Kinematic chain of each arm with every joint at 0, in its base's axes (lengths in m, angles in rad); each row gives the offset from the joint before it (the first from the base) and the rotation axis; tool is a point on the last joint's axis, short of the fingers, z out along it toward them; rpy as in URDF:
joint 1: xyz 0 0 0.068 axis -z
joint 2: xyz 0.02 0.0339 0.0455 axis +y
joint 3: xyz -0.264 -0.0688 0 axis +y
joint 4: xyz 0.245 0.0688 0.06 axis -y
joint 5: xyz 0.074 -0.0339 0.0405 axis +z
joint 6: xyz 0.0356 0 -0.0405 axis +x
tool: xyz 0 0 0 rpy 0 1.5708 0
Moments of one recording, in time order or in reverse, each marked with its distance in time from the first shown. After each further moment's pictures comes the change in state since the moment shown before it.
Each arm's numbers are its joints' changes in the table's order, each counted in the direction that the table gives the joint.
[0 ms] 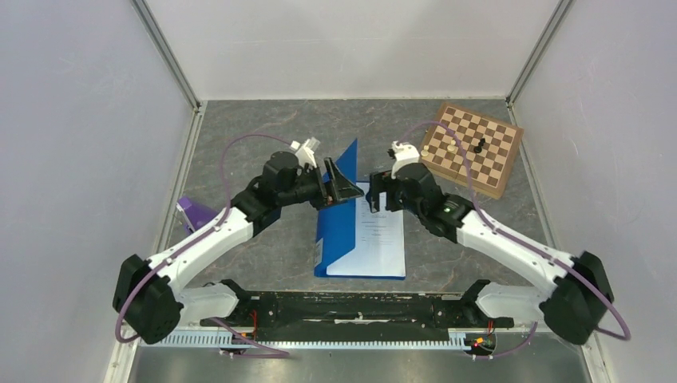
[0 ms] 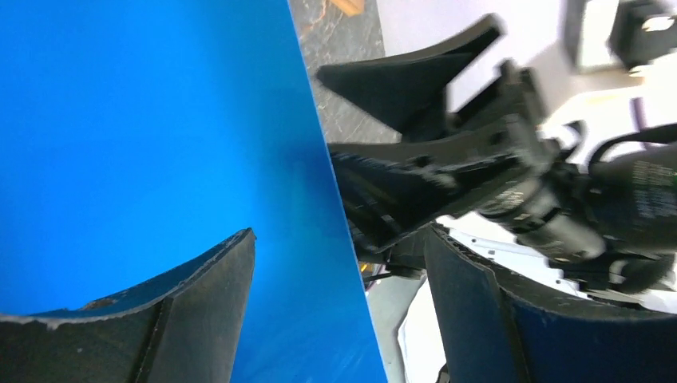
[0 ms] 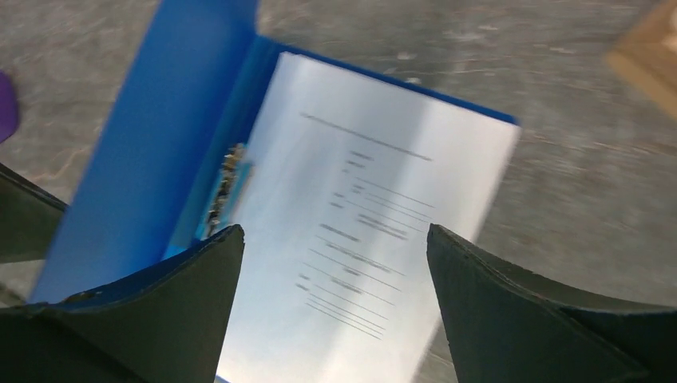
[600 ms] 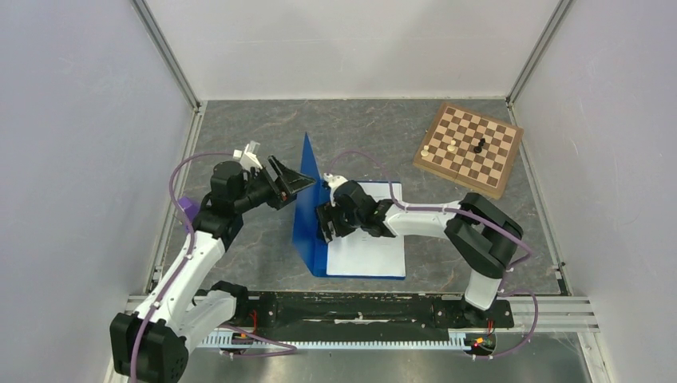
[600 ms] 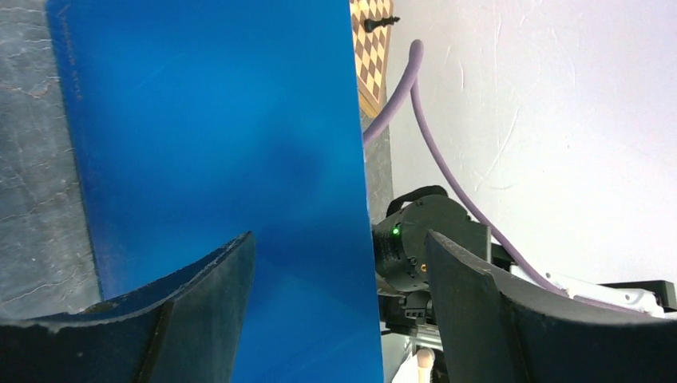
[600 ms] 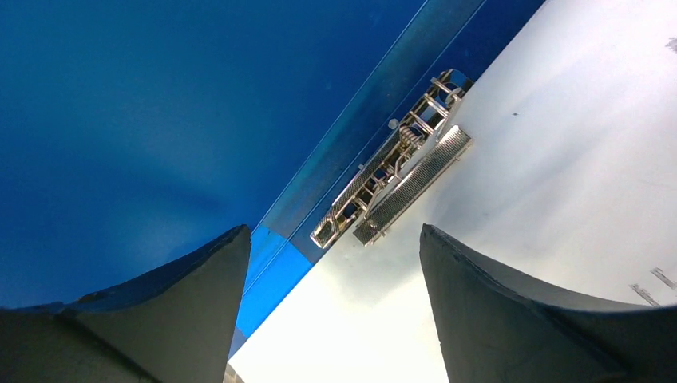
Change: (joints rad) left arm -0.384 -0.245 0.202 0.000 -0.139 -0.027; right arm -0.186 0.562 -0.126 0.238 0.257 0.055
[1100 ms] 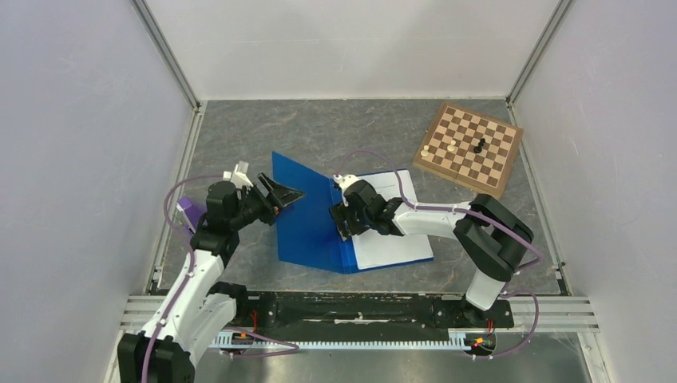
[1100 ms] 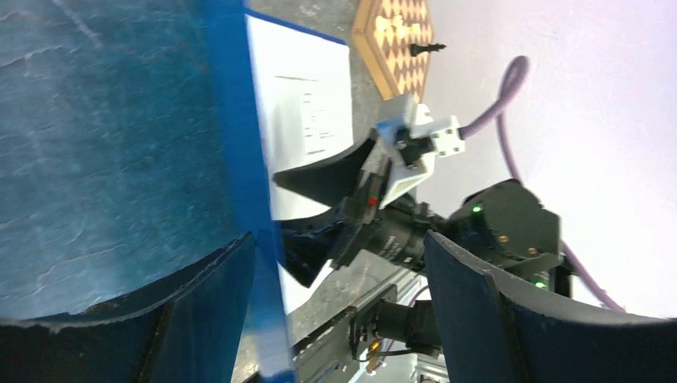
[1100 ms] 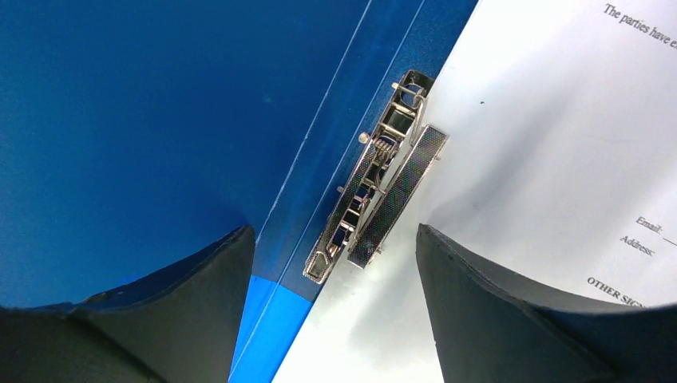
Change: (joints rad) left arm -0.083 -0.139 0.205 0.003 0.041 -0.014; right arm 0.055 -0.078 0.068 -0.127 -0.126 -0.157
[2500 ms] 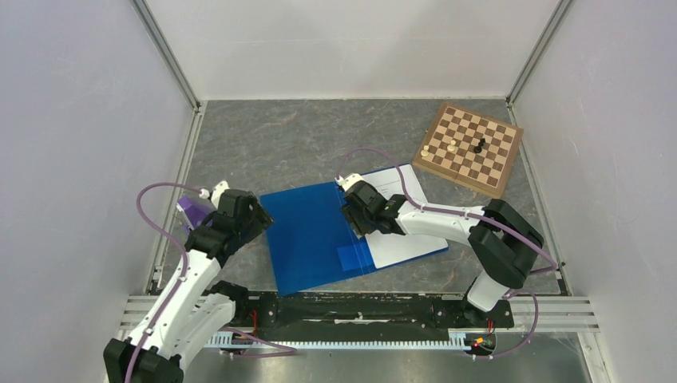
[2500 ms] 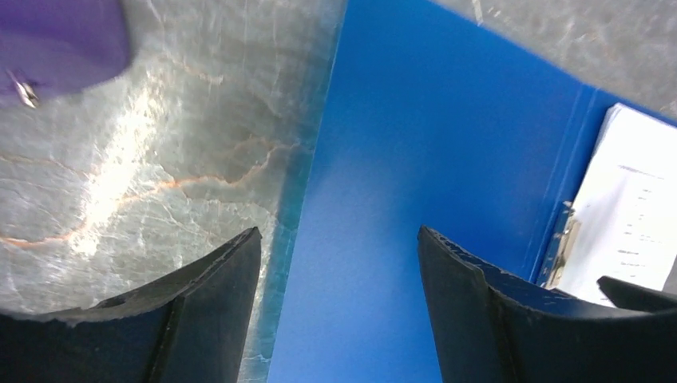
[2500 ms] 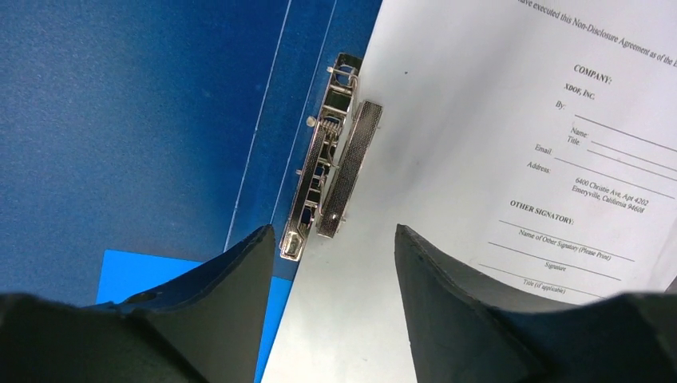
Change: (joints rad) left arm 0.149 -0.002 -0.175 -0.628 0.775 0.147; right arm -0.028 -0.064 -0.059 -0.240 -0.220 -0.071
